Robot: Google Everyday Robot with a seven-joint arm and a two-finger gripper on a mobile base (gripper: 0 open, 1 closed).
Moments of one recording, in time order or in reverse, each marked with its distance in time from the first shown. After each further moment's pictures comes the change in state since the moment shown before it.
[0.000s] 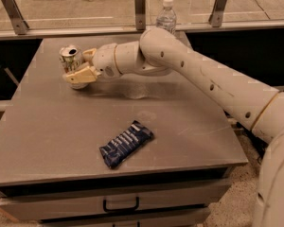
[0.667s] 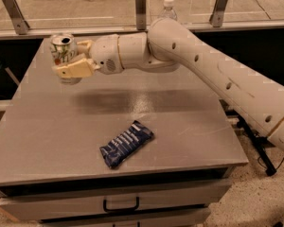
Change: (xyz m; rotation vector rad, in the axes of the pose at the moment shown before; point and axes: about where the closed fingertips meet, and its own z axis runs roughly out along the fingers) arm -0.063 0.049 -0.028 -0.115 -0.123 0.030
